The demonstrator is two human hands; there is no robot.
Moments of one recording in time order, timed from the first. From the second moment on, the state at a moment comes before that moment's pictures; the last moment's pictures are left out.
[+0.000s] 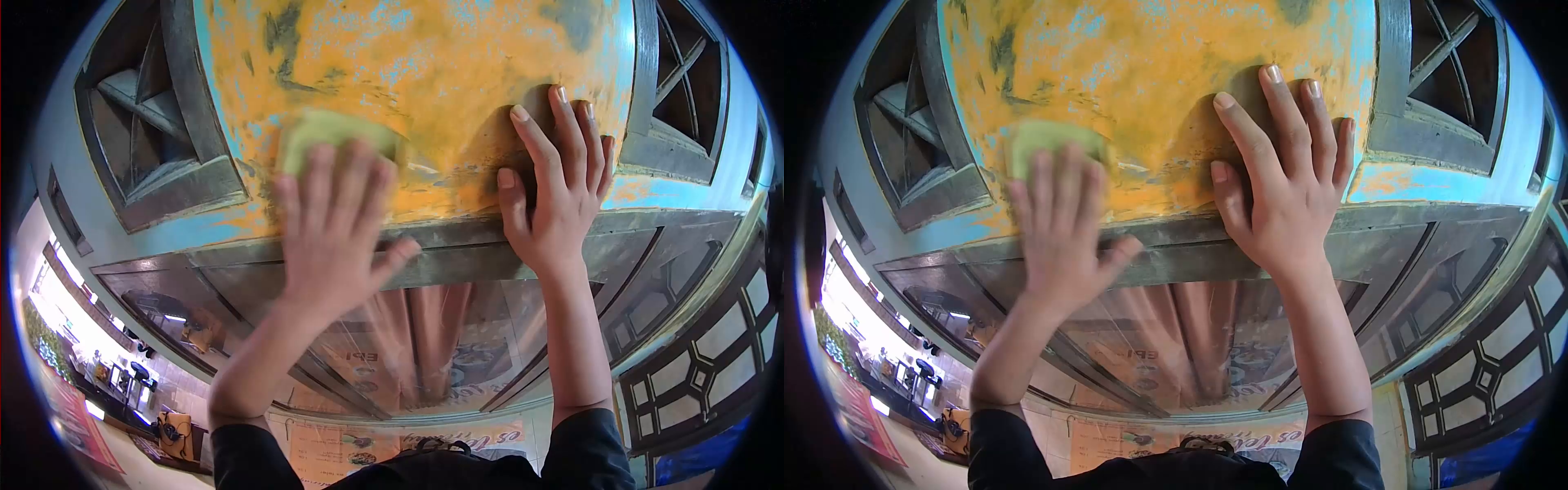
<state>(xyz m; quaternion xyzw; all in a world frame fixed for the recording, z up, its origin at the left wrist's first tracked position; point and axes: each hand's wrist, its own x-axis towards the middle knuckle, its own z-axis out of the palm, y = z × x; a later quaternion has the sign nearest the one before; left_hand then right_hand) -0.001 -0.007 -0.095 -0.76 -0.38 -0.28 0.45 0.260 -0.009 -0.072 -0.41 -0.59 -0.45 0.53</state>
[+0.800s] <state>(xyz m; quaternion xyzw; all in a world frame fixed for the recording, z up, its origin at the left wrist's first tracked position) -0.018 0.003 -0.068 -0.73 -0.35 -0.34 0.48 0.262 -0.002 -0.074 -0.40 -0.59 -0.48 0.52</state>
